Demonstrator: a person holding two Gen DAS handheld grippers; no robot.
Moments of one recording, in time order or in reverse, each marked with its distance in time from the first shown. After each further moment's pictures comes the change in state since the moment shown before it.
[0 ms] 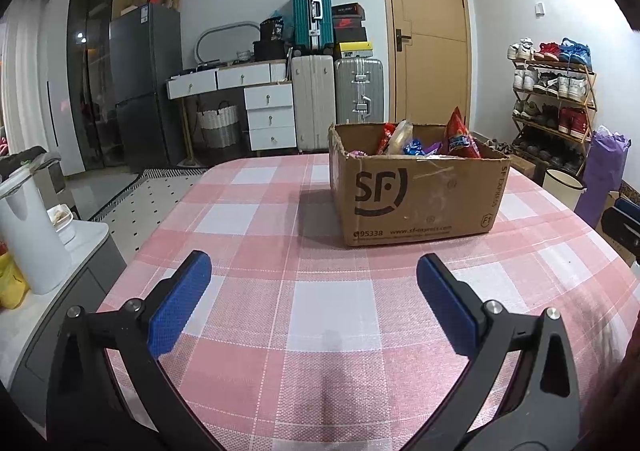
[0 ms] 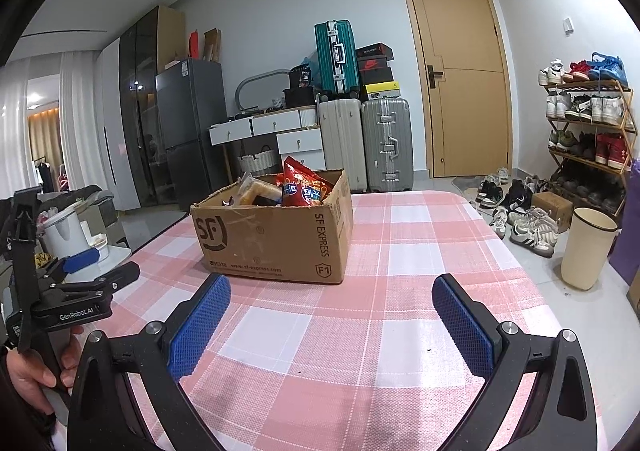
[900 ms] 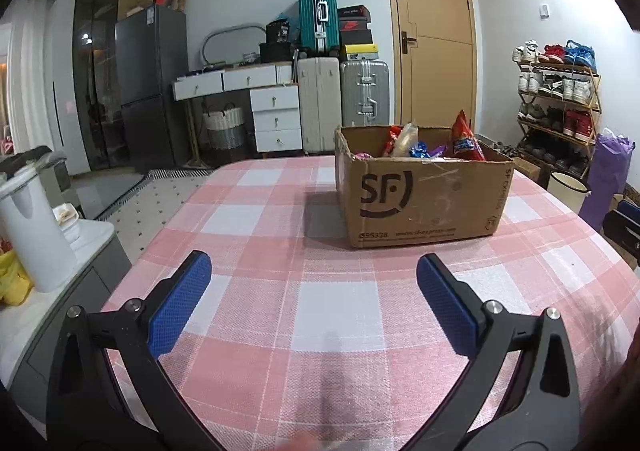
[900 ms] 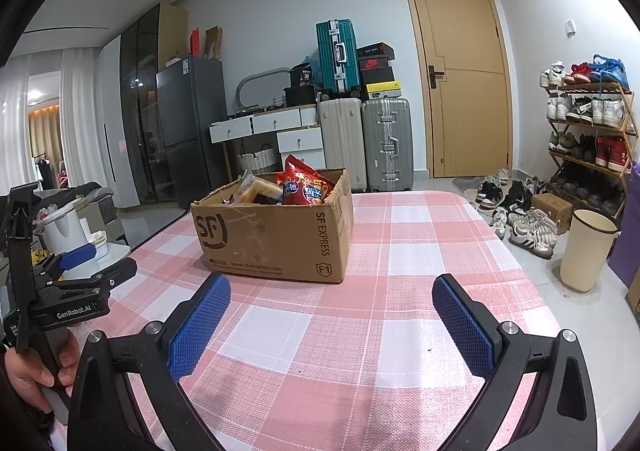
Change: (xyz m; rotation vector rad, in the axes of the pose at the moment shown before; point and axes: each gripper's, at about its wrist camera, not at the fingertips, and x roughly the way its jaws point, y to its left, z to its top) left arm -0.002 0.002 0.000 -0.016 0.008 0.003; right arm 0.003 0.003 -0.002 -0.011 0.001 0.001
